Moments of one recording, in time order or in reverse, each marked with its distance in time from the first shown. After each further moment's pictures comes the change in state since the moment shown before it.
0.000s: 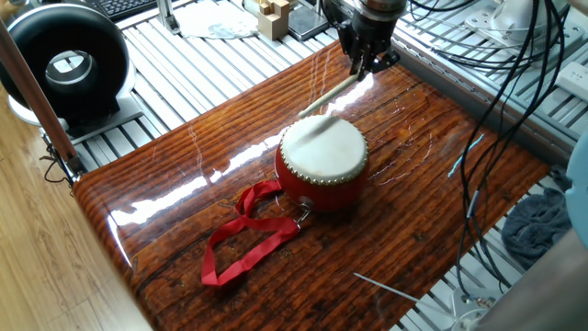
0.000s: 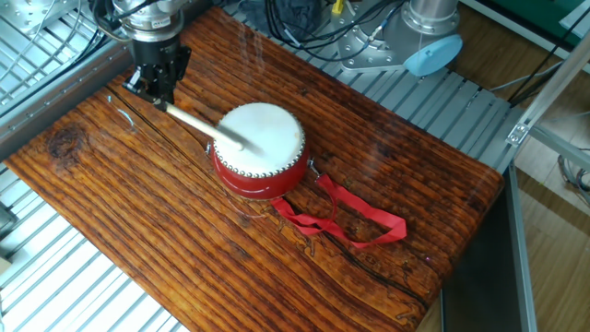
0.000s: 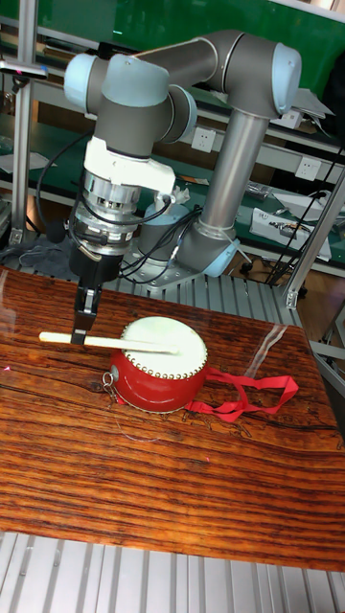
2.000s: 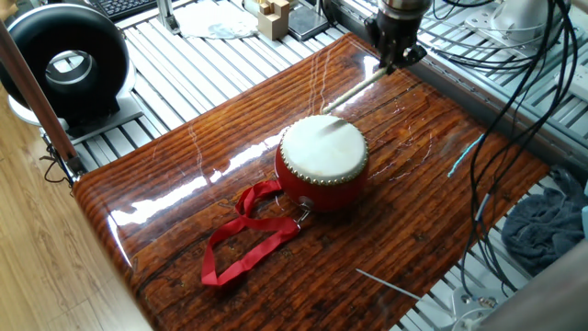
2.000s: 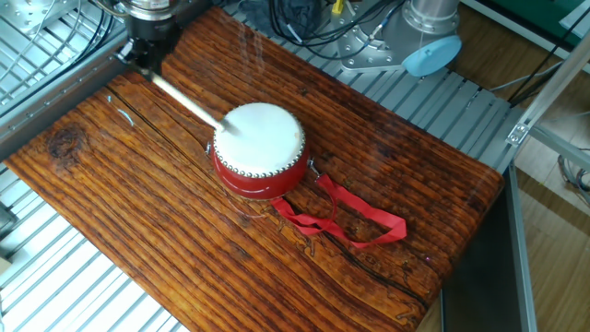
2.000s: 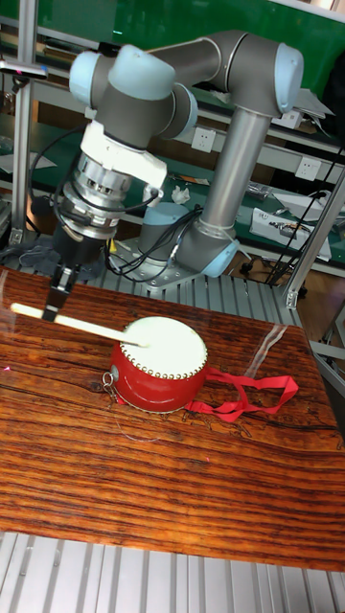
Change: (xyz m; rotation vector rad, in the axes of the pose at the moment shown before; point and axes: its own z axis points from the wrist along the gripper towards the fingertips) arm 0.036 0.037 -0.007 -0.043 0.103 0.115
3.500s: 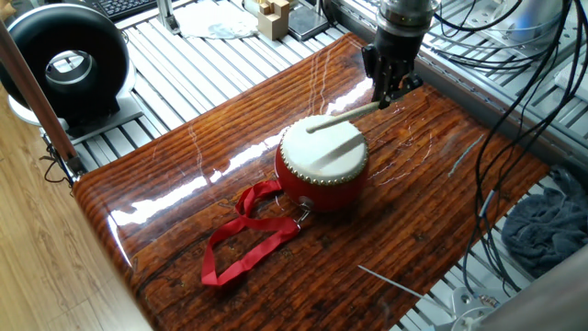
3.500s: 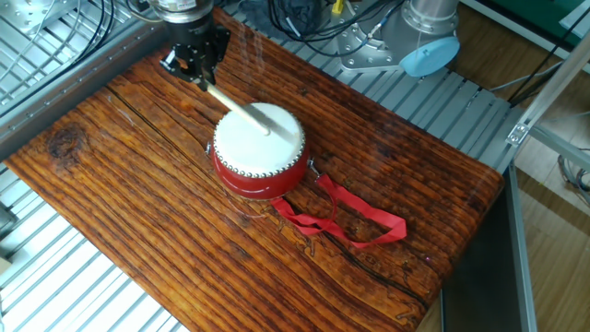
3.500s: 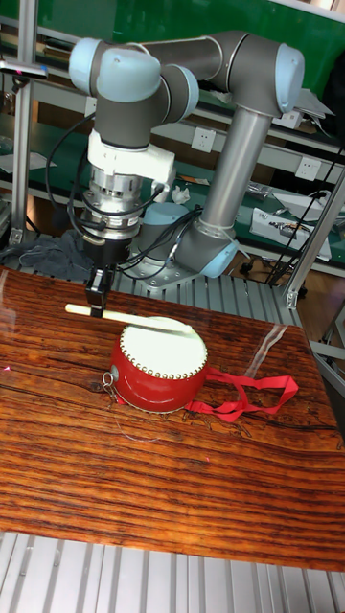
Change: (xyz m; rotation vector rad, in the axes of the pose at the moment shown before) arm -0.066 0.049 -0.004 -0.122 -0.199 0.100
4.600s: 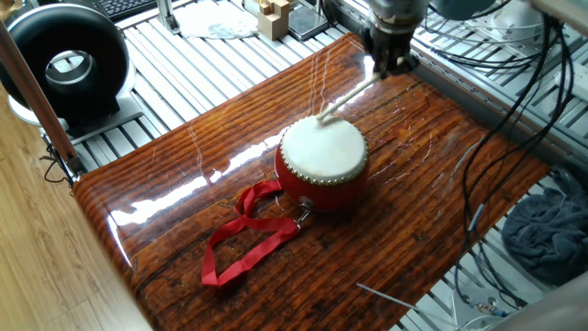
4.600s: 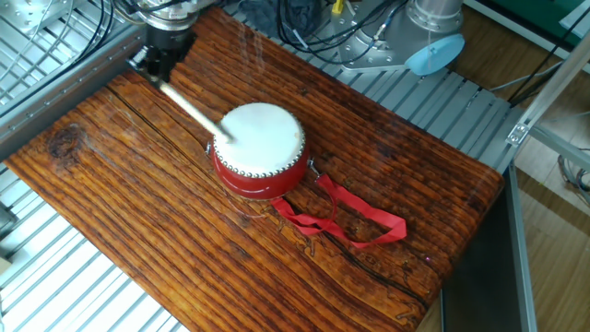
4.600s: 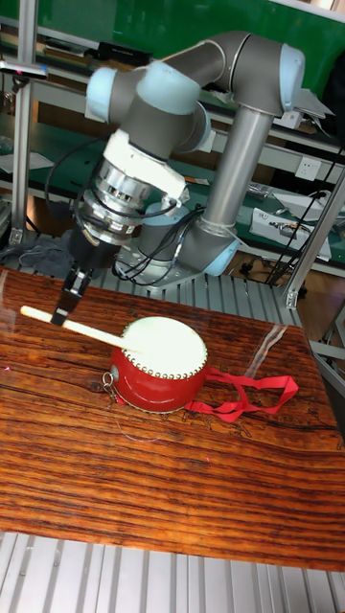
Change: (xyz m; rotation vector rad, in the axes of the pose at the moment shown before) arm 0.057 -0.063 -0.018 0.210 0.311 -0.056
